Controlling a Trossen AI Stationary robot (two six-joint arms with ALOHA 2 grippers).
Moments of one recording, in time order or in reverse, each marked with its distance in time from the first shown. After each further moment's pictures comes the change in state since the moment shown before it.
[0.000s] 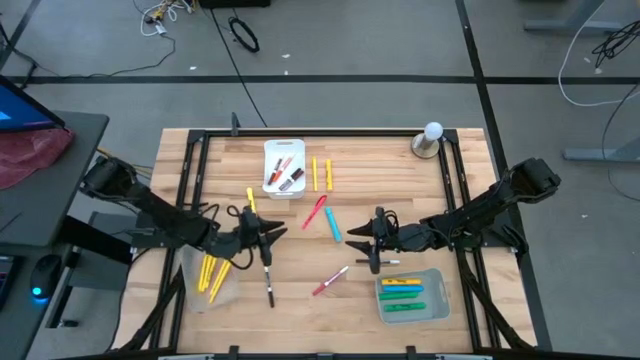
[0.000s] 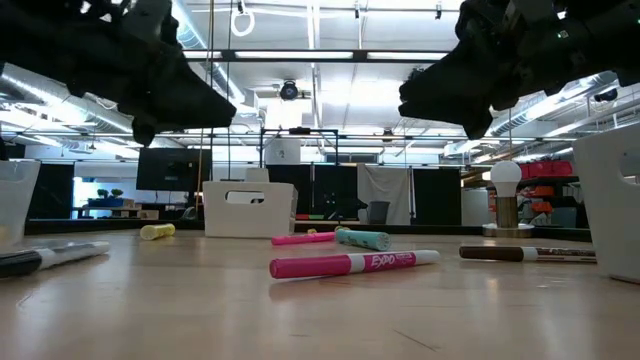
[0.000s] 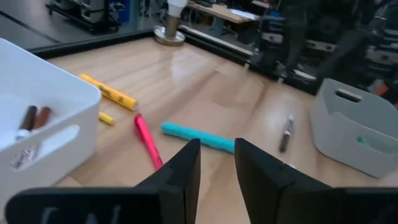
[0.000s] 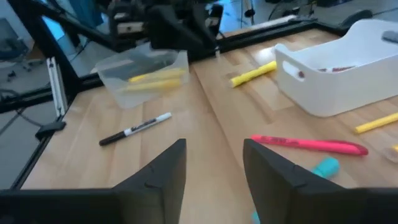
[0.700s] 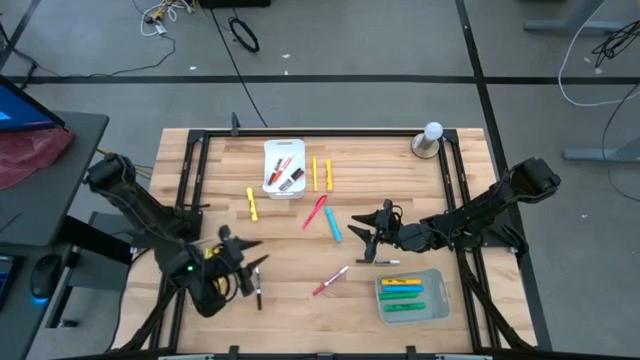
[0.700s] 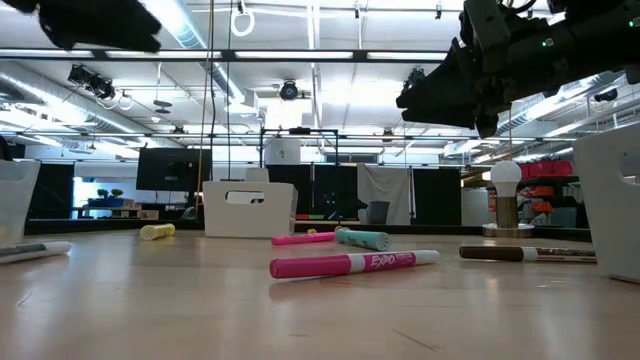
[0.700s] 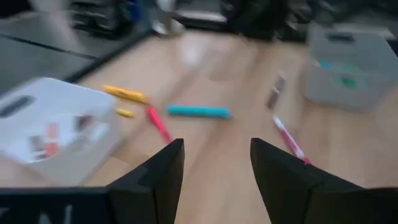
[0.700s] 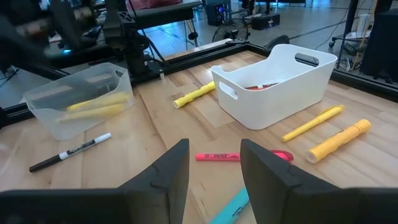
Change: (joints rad) left arm -0.378 -0.001 0.456 -1.113 -0.288 -0.395; right arm 0.000 0.000 0.000 -0.002 0.247 0.011
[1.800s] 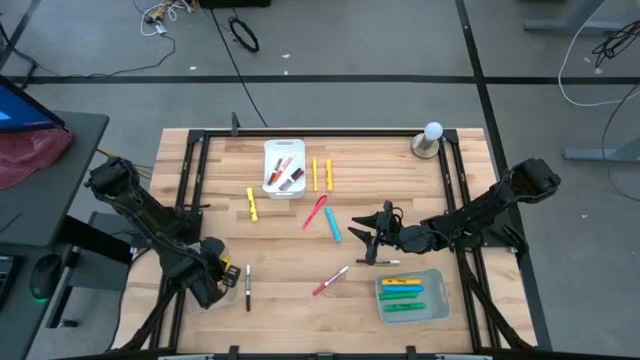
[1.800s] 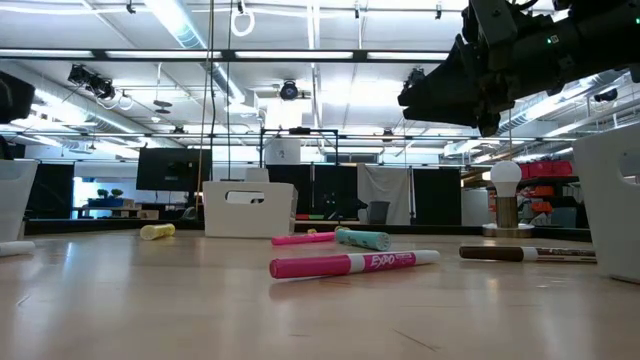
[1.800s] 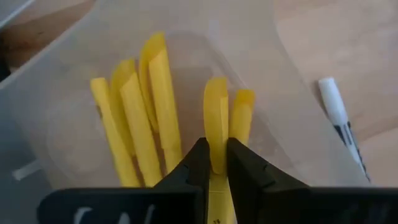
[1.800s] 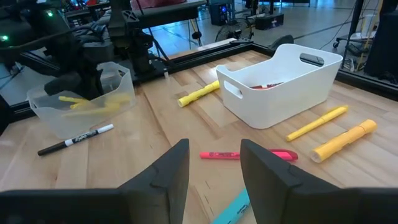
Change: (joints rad) left arm -0.052 0.052 -0.147 -0.356 0.913 -1.193; right arm 0.015 0.000 0.001 -0.002 0.001 -0.003
